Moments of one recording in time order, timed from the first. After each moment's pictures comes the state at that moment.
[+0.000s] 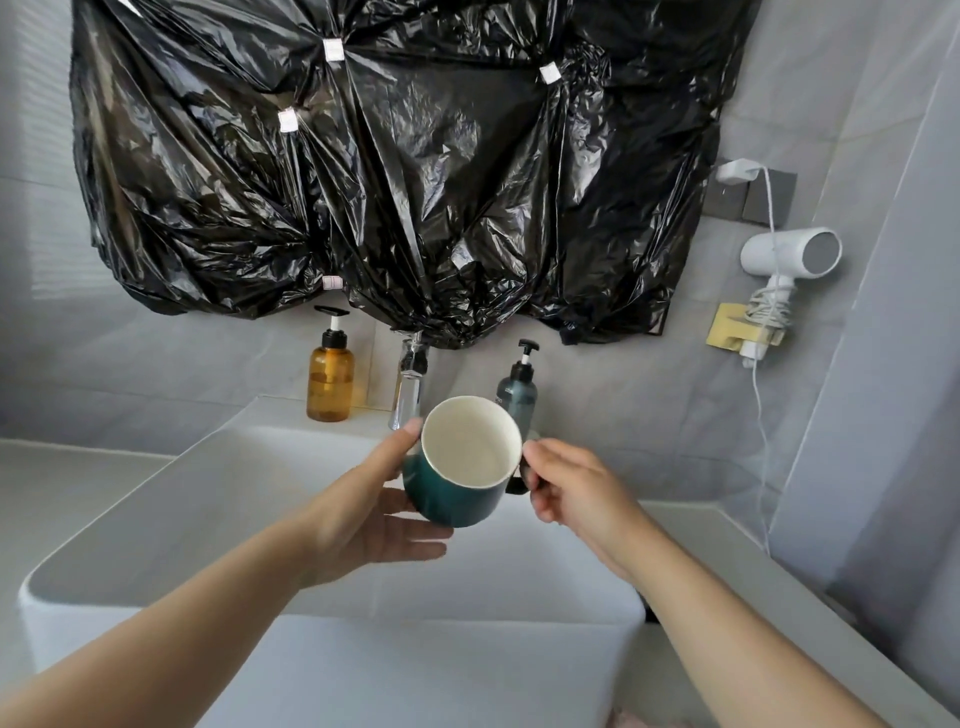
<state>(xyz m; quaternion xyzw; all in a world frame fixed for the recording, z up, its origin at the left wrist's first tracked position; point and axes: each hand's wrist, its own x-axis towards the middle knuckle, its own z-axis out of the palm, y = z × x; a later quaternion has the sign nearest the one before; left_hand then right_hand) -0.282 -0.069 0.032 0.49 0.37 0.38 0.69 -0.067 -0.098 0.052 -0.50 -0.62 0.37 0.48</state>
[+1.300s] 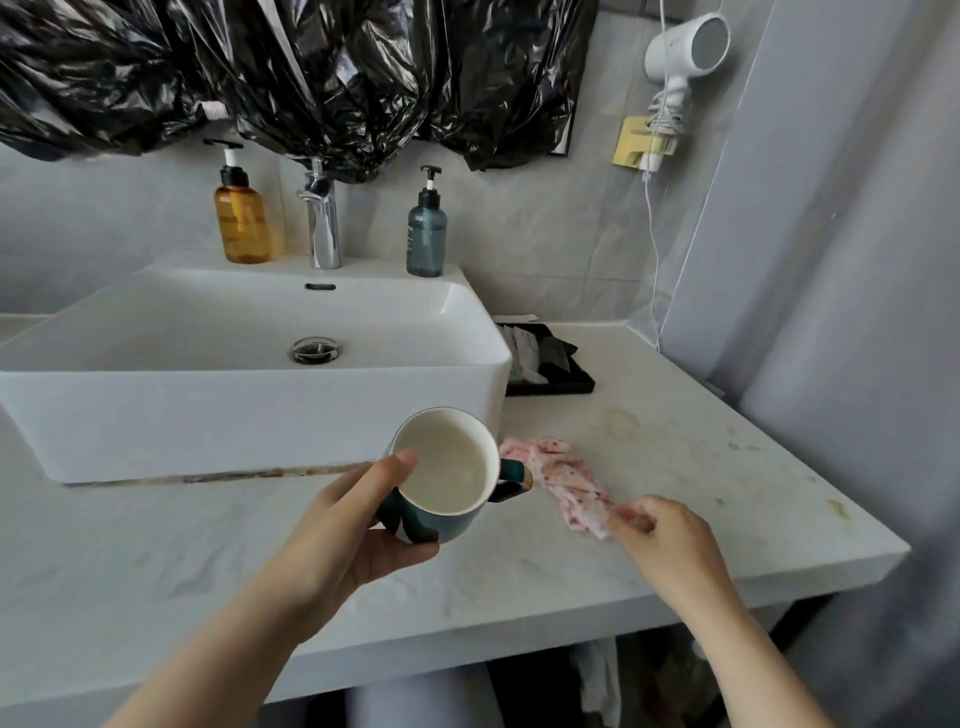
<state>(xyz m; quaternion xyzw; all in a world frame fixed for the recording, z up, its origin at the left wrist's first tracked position) -0.219 -0.269 -0.079 0.43 0.40 0.41 0.70 0.068 -0.321 -0.126 -0.81 -0.49 0.09 0.31</state>
